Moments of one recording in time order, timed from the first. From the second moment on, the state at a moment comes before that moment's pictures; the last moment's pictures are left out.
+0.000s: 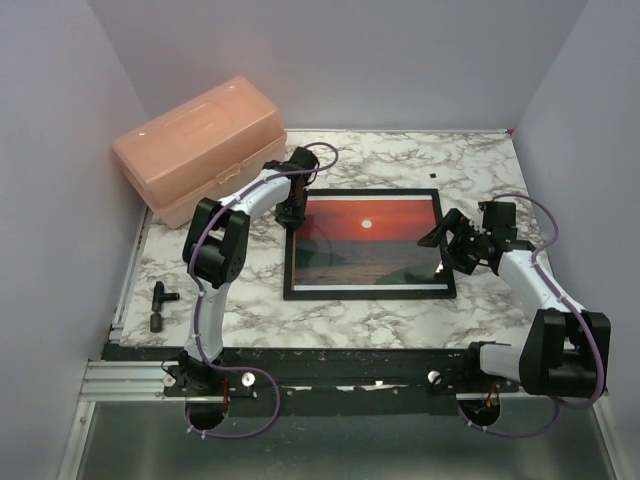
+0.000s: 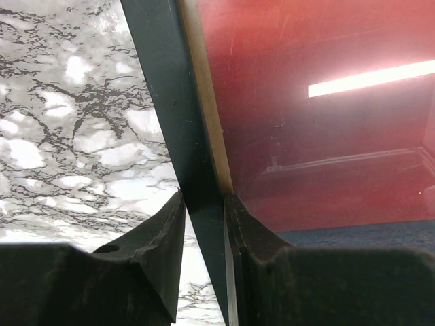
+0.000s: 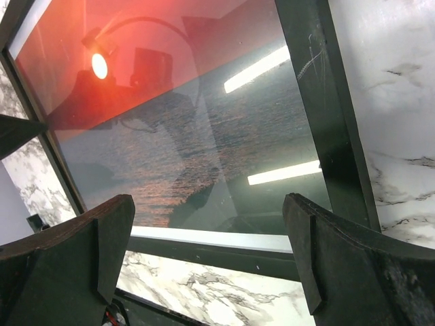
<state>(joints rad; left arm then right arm) -0.45 2.14 1.71 -0.84 -0.12 -0.26 -0.08 1.25 0.70 -0.37 -0.39 0.57</state>
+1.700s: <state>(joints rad) -0.37 0.22 0.25 0.02 -0.19 -0.24 -0.08 0.63 0.54 -0.27 -0.16 0.51</state>
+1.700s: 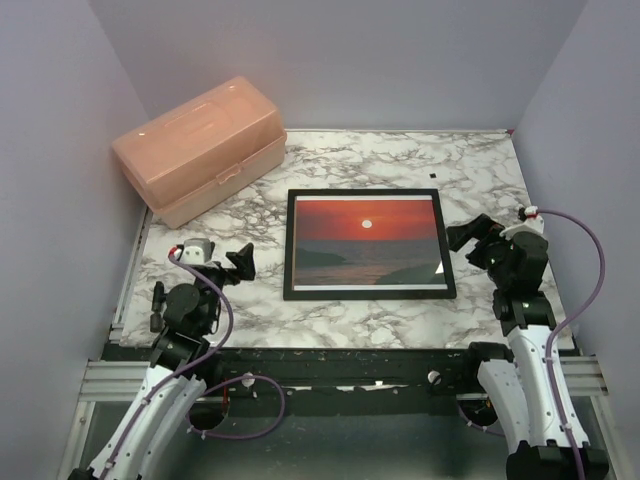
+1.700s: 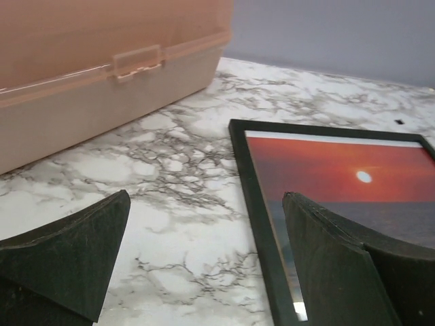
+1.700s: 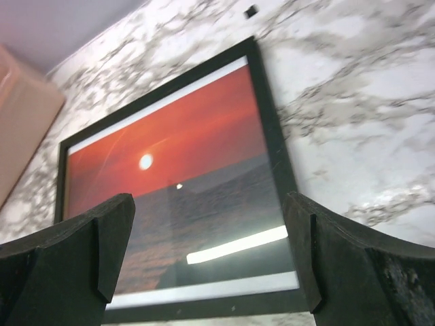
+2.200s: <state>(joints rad) -0.35 0.66 0.05 0.63 -0.33 -0.02 -0.08 0.54 0.02 0.36 0.08 0.36</state>
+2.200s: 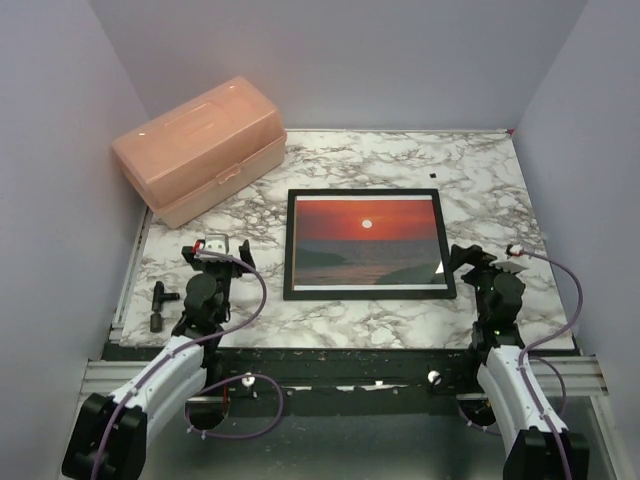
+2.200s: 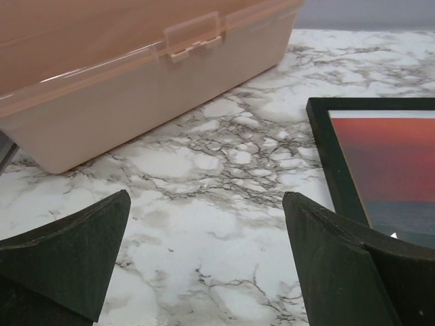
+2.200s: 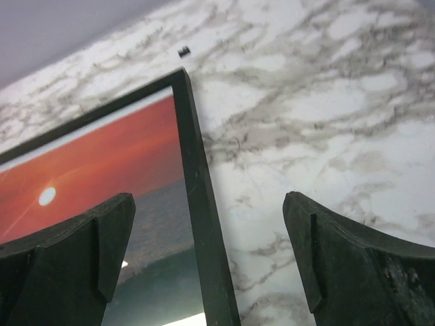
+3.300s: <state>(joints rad) -0.11 1.30 0.19 1.17 -0.22 0.07 -0.08 1.63 0.16 1.44 -0.12 0.23</state>
